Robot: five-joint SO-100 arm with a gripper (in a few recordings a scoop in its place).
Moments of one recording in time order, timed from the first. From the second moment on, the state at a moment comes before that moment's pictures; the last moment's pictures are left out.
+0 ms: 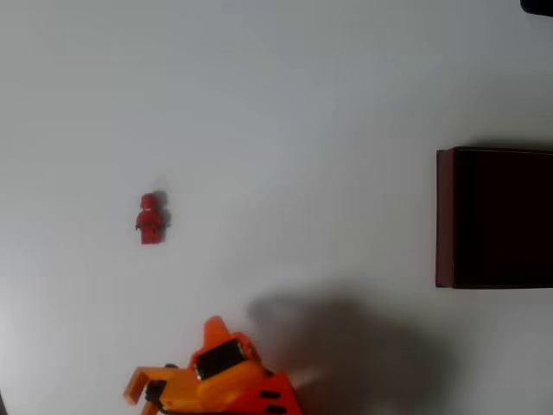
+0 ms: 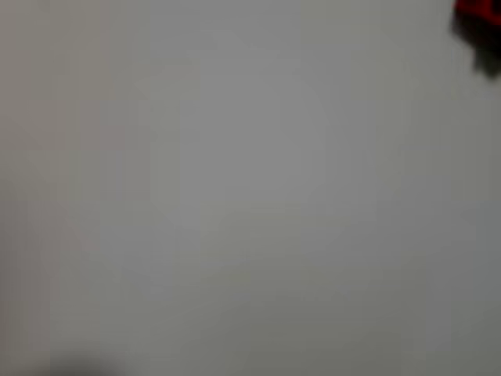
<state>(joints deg) -28.6 192.0 172.4 76.4 -1.8</state>
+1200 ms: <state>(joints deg) -30.4 189.1 164.4 87.0 118.4</state>
